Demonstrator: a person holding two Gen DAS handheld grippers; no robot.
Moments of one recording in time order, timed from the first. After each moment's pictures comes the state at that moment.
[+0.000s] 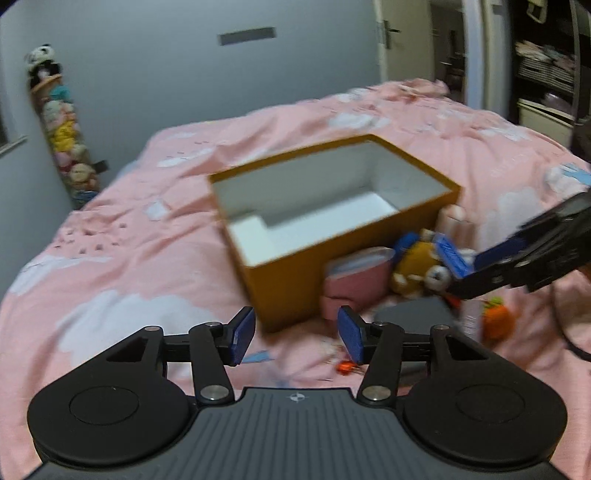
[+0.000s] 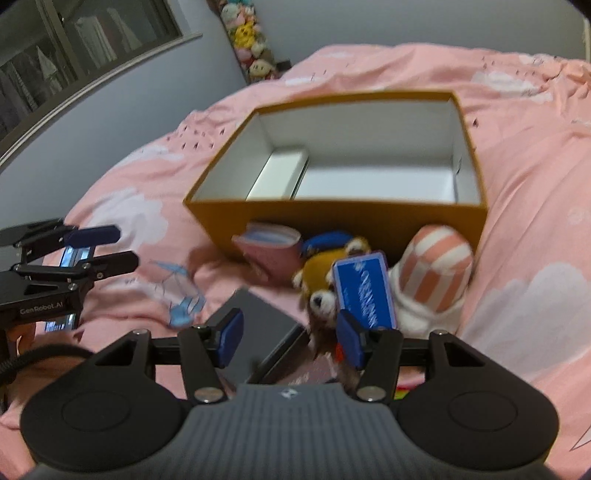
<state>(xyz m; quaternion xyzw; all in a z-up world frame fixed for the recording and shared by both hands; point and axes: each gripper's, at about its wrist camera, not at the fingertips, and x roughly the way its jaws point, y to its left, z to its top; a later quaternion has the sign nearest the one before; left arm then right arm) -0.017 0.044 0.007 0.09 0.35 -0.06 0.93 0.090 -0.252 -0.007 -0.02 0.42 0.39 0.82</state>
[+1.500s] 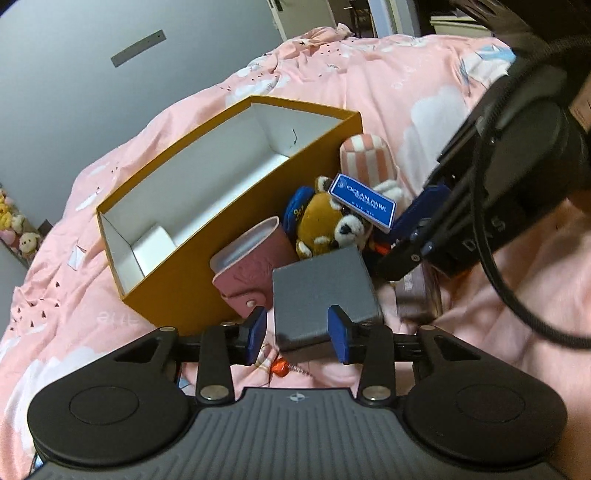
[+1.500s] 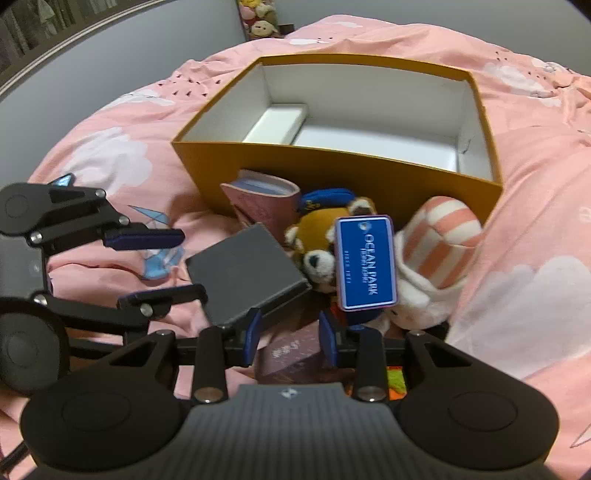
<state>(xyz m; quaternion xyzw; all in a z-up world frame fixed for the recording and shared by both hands) -0.004 -0.033 -0.037 0.23 0.37 -0.15 0.89 0.082 -0.236 -0.021 -0.10 0.45 0.36 0.81</state>
